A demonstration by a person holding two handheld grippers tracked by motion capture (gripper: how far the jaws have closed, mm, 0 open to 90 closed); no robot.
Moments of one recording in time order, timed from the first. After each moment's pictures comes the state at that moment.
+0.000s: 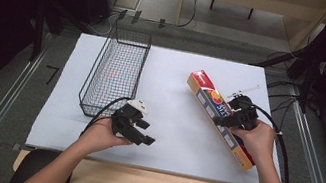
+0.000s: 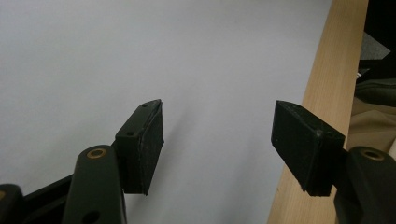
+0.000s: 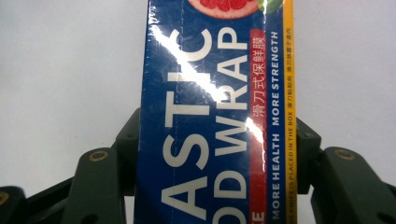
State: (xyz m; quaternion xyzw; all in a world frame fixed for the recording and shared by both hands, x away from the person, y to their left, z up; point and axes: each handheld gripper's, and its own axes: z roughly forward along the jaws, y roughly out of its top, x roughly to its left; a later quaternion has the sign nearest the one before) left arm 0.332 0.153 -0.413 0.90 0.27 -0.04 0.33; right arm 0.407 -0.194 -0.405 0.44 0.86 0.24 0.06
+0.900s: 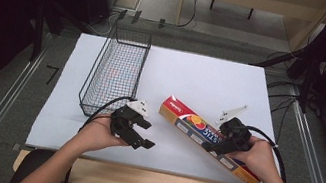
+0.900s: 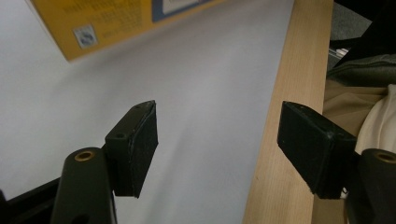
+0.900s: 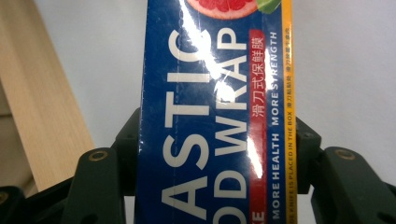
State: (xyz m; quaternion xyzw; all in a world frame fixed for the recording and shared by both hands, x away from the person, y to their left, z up) left arm 0.320 0.149 -0.386 0.92 0.21 -0.02 0.34; right arm 0.348 -0.179 -0.413 0.25 0.93 0.27 0.00
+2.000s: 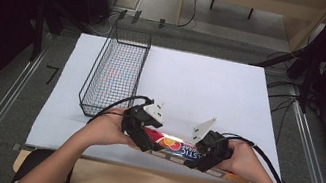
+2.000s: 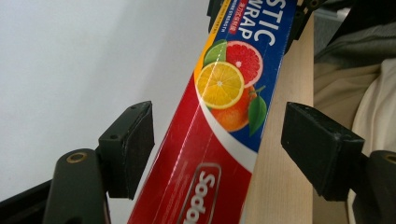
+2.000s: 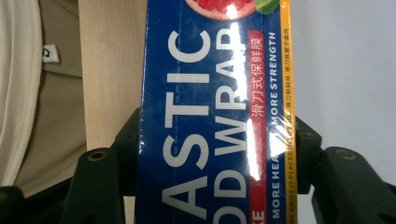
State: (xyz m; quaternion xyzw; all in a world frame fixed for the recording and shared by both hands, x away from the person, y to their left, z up) left arm 0.317 0.109 -0.367 0.95 0.11 0.00 0.29; right arm 0.313 -0.122 -0.408 0.07 0.97 0.24 -0.02
